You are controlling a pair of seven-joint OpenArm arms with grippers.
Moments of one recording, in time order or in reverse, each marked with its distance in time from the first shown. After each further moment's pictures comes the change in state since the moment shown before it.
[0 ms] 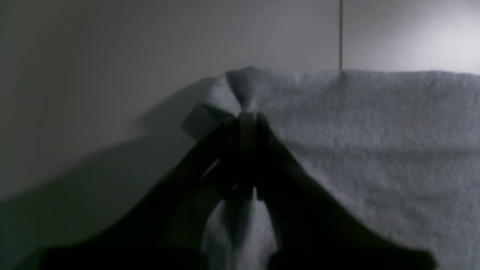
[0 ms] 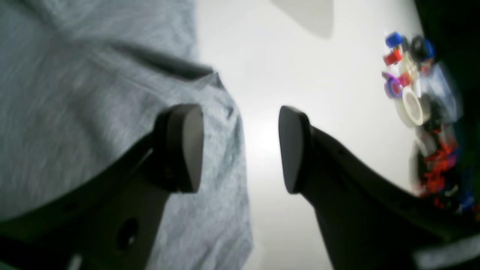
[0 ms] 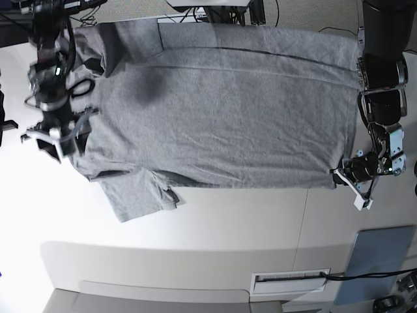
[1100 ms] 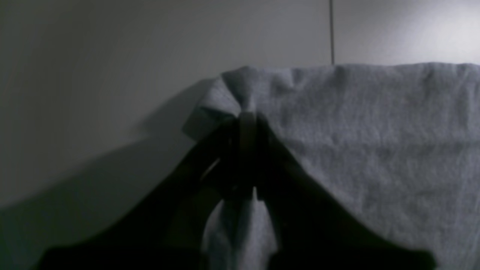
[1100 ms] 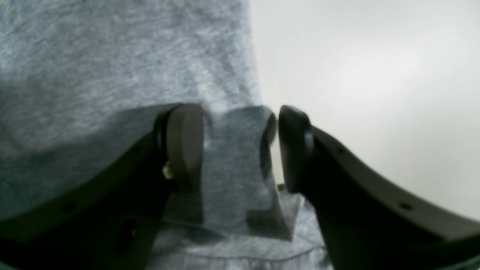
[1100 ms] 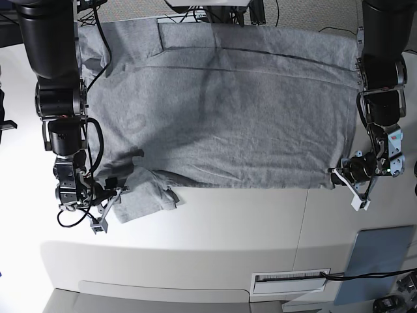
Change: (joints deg) left arm 0.0 0.3 0.0 0.2 2.1 -1.2 -0.4; right arm 57.9 -14.1 -16.0 -79.4 4.5 13.0 -6.3
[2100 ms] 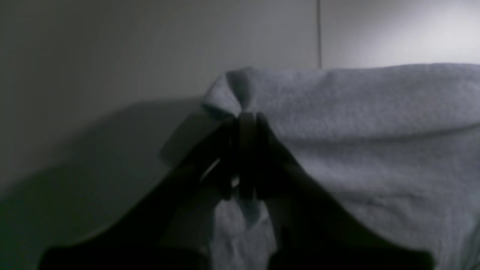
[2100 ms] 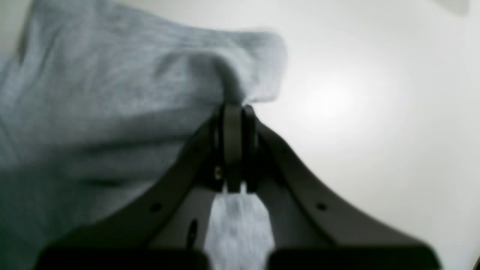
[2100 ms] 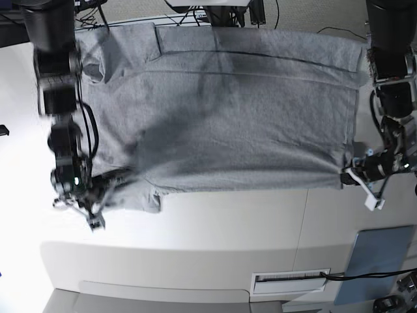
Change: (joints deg) left arm 5.0 -5.3 0.4 10.8 -15.2 -1.5 7.5; right arm -19.1 6.6 -0.7 43.4 -0.4 -6.8 -9.3
